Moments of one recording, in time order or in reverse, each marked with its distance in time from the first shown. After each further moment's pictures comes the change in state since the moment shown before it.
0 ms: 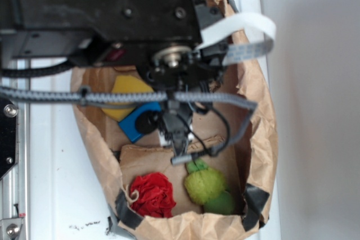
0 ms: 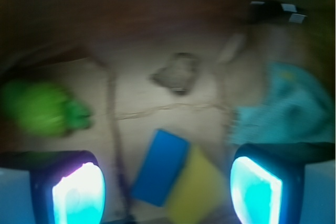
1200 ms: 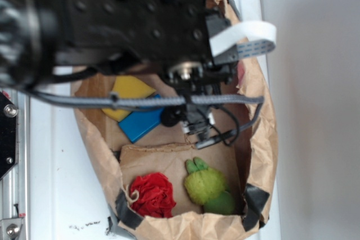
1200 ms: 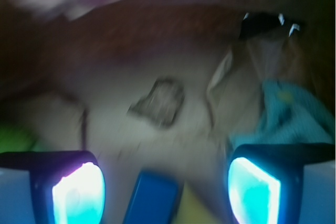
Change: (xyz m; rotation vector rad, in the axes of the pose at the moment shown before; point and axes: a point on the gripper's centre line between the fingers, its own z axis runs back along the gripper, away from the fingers) arm 0.019 0.007 -0.045 0.141 -0.101 0.085
